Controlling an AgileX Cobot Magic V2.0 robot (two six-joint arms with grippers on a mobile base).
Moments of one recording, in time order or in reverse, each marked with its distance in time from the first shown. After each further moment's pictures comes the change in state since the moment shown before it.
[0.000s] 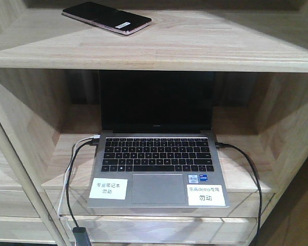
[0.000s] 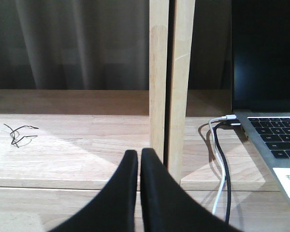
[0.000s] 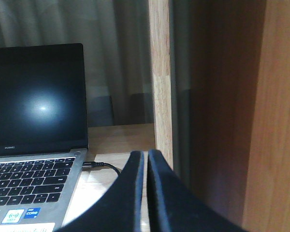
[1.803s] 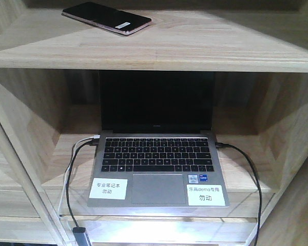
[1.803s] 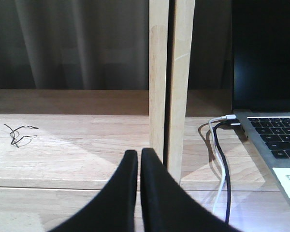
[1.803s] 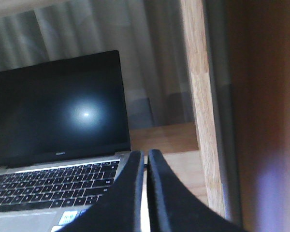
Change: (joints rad) left arm 0.000 0.000 0.000 0.000 -0.001 0.000; right arm 0.120 0.000 0.000 0.005 -0.017 0.127
